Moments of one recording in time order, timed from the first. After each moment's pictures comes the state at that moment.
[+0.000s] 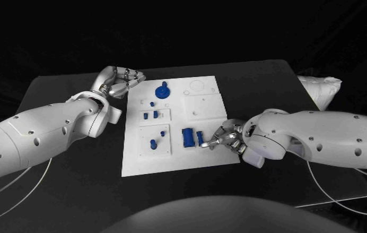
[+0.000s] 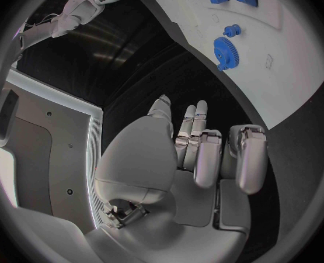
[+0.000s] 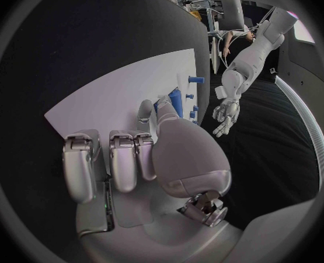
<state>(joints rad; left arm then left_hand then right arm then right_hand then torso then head) 1.22 -0.68 -0.22 1.21 -0.46 -0.48 0.44 1.39 0.03 -0.09 0.29 0.27 0.97 0.16 0.08 0.09 1.08 0.11 0.07 0.07 1.47 0.04 1.54 1.31 0.01 1.47 0.15 1.54 1.31 1.17 -0.99 -0.23 1.82 -0.60 -0.25 -0.56 1.24 0.11 -0.13 0.15 0.05 0.99 0.03 0.60 0.89 1.46 -0.03 1.57 1.31 1.47 -0.08 1.57 1.31 0.01 1.47 0.04 1.57 1.31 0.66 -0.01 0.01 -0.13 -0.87</state>
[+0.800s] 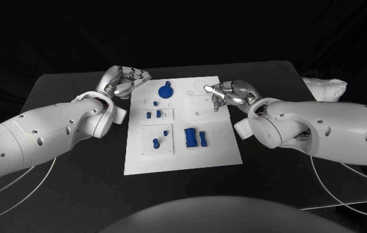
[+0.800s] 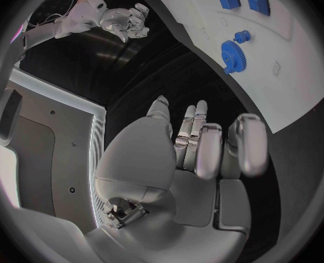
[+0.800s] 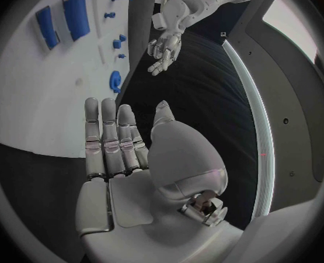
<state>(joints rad) 1.22 -0.70 -0.22 1.27 -0.45 -0.51 0.47 1.37 0.05 -0.13 0.29 0.27 0.97 0.16 0.08 0.08 1.08 0.11 0.07 0.07 1.44 0.04 1.38 1.28 0.05 1.39 0.15 1.35 1.31 1.22 -0.99 -0.23 1.78 -0.30 -0.64 0.15 1.27 0.14 -0.24 0.26 0.19 0.70 0.18 0.28 0.59 0.79 0.13 0.79 0.96 0.85 0.08 0.78 0.90 0.15 0.75 0.17 0.60 1.12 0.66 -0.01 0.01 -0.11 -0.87</state>
